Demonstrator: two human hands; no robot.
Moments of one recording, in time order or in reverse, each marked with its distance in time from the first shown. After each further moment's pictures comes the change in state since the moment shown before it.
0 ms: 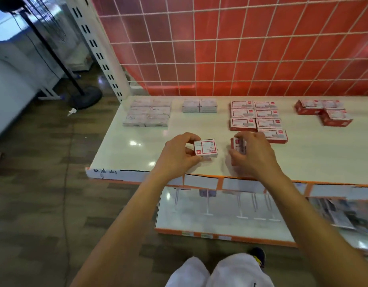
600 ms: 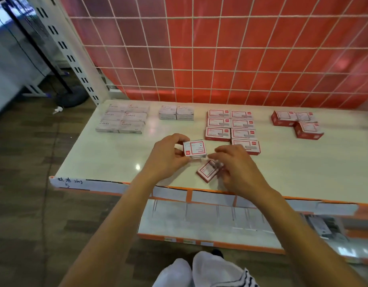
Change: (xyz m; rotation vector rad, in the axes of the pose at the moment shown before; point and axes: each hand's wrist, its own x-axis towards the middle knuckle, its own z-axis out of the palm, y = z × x) left_hand 0.036 0.025 0.033 0.032 0.035 -0.012; right_hand 0.003 0.038 -0.023 -0.217 -0.137 -0.366
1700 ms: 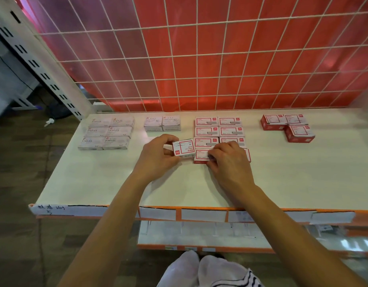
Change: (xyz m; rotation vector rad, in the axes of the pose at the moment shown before) left_hand 0.037 0.018 -0.003 -0.024 0.006 -0.088; right_hand 0.036 0.024 0.015 -0.058 0.289 0.117
